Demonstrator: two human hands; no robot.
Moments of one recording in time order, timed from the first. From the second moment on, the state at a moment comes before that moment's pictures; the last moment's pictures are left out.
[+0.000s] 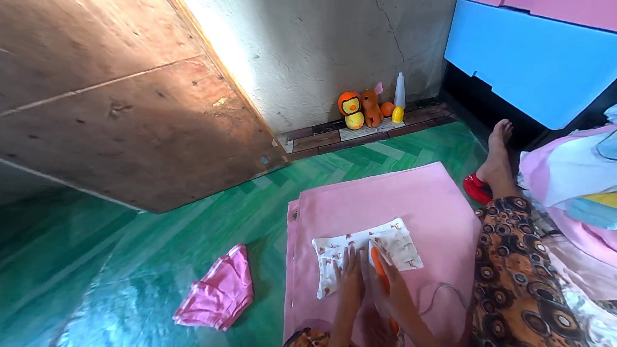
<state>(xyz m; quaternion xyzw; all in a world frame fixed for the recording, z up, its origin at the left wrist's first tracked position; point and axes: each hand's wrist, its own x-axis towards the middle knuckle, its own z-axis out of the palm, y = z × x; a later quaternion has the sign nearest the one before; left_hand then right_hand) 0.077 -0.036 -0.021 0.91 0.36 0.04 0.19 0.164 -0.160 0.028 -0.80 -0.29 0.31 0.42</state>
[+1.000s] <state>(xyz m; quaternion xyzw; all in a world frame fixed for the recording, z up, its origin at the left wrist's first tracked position) 0.061 -0.048 0.012 0.84 0.45 -0.07 0.28 0.195 -0.098 0.042 -0.77 -0.35 0.34 0.41</state>
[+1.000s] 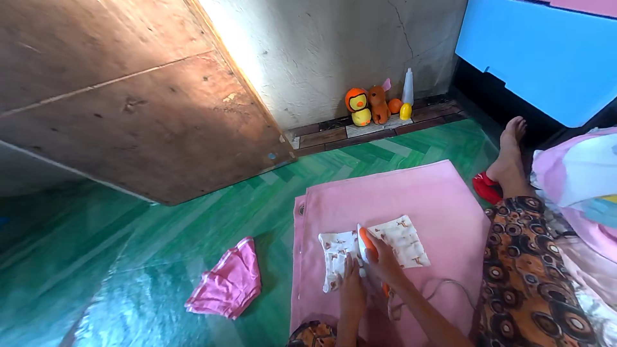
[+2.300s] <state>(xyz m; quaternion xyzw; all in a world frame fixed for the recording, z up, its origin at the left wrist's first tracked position) 0.012 -0.098 0.026 0.81 0.25 -0.23 0.47 0.167 -0.094 0.040 -0.81 -0.30 0.29 0.41</state>
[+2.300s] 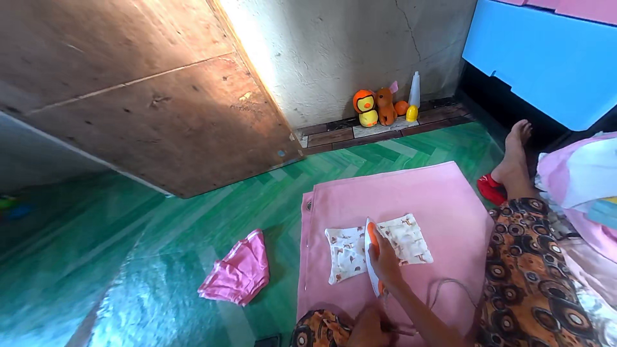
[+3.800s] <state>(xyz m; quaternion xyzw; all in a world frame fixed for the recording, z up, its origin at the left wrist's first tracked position) -0.021 0.032 0.006 0.76 0.53 -0.10 0.36 0.146 -0.092 0.042 -0.67 -0.53 0.42 0.30</state>
